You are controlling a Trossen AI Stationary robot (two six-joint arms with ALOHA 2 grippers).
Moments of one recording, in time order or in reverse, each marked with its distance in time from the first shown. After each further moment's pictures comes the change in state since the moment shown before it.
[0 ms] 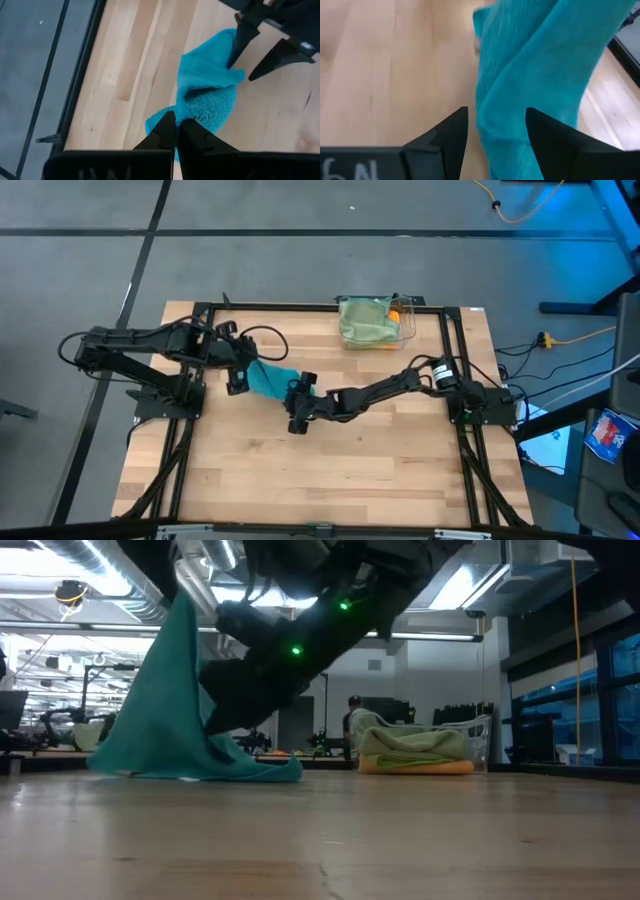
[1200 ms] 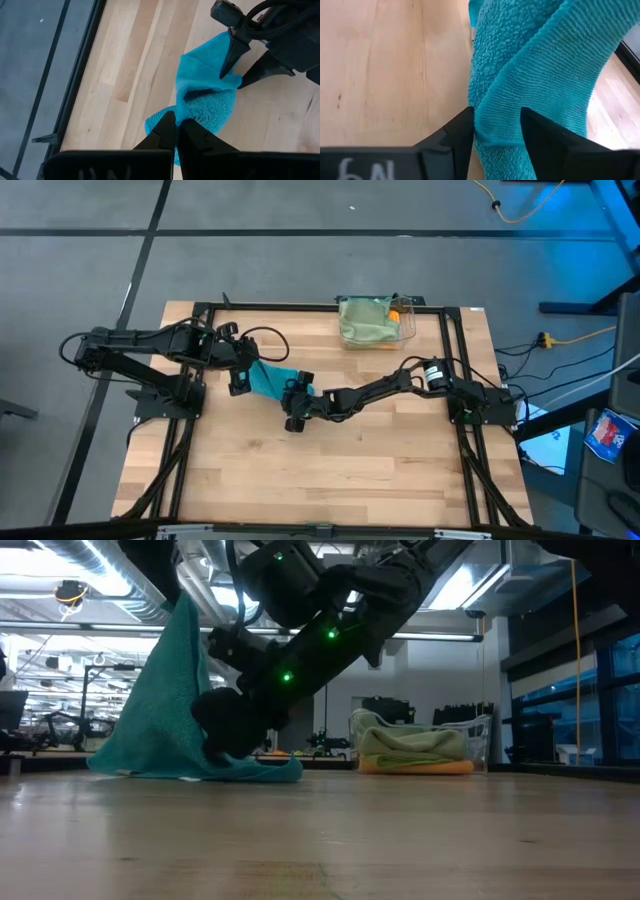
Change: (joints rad) left arm 0.000 0.000 -0.030 0.031 -0.006 -0.018; right arm -0.024 0.073 0.031 0.058 0.013 -0.040
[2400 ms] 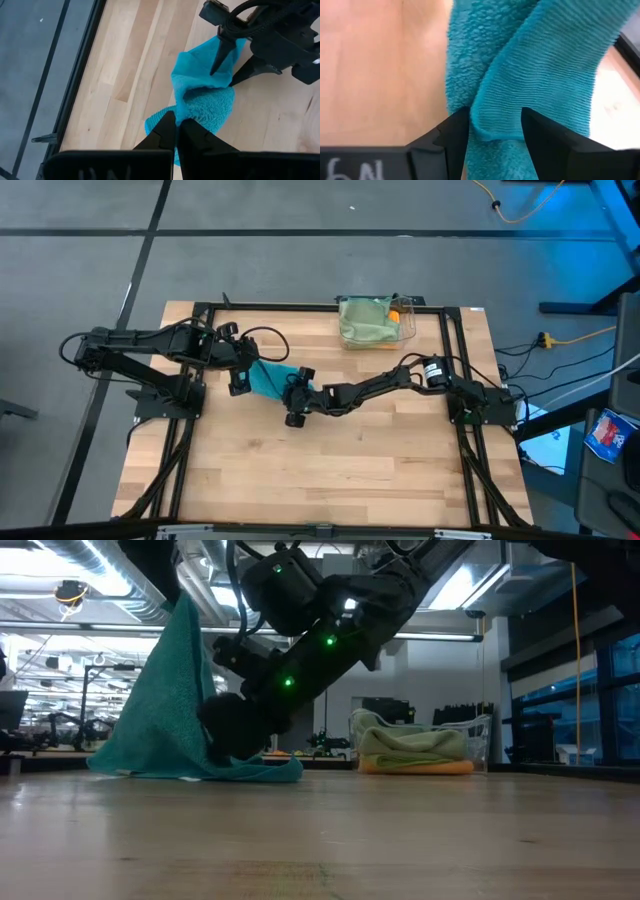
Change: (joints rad) left arm 0.000 0.000 0.000 0.000 0.001 -0.003; right arm -0.034 0.000 0.000 -0.022 -0.028 0.023
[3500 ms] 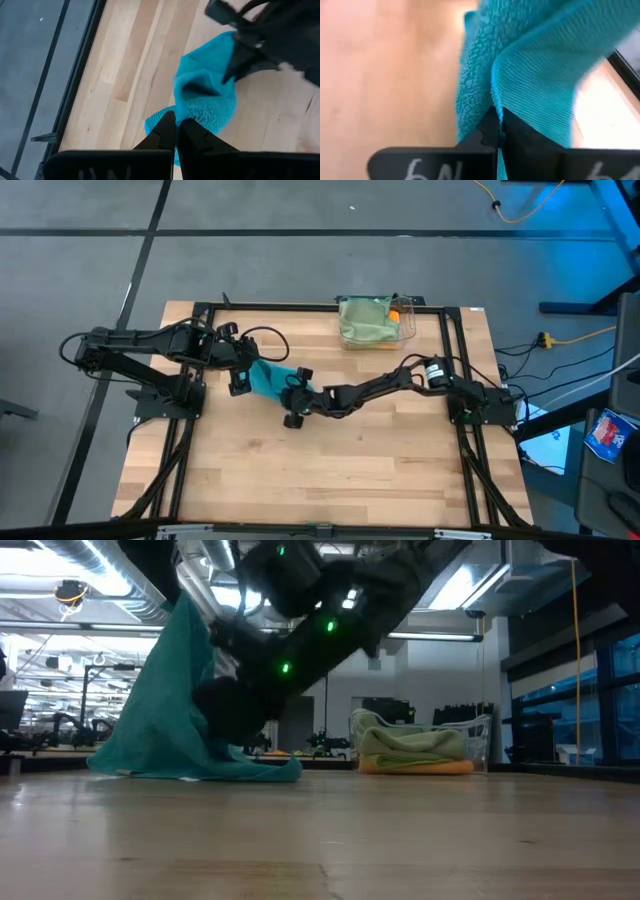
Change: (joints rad) left arm 0.000 0.000 0.000 0.000 0.000 -0.007; right arm 0.018 -0.009 0.001 0.051 0.015 -0.041
